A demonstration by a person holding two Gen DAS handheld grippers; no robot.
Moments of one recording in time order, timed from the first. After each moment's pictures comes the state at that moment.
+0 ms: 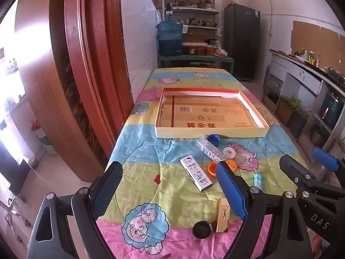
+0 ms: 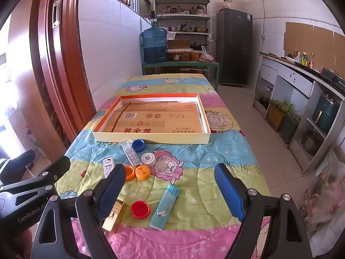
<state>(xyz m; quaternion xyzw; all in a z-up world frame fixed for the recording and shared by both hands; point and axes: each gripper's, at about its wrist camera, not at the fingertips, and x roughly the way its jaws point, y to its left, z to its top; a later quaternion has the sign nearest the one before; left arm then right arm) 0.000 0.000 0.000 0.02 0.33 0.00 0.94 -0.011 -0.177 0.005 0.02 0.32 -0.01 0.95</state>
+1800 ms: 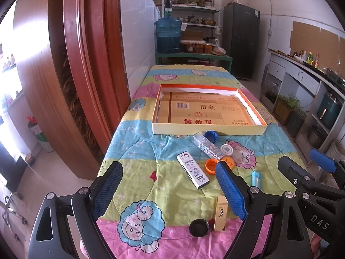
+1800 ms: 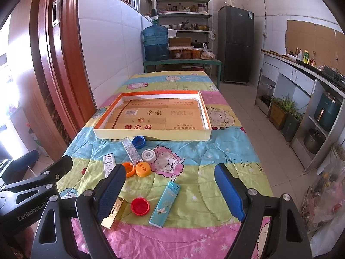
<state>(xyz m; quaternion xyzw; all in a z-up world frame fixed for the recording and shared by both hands) 0.000 -0.003 -0.004 0.01 0.34 -0.01 0.94 -0.011 -0.180 -0.001 0.03 0.33 -0.01 0.94</state>
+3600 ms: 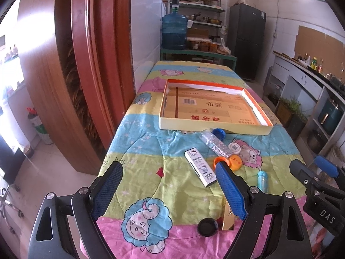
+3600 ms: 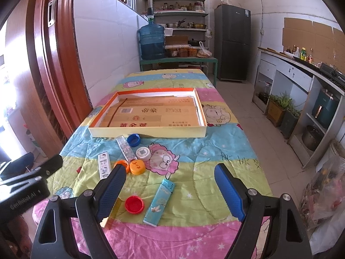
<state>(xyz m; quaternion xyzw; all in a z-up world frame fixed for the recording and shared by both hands) 0.005 0.015 -0.020 -0.02 0.35 -0.01 0.94 -0.011 -0.187 -0.011 0.03 0.33 -0.02 0.94</state>
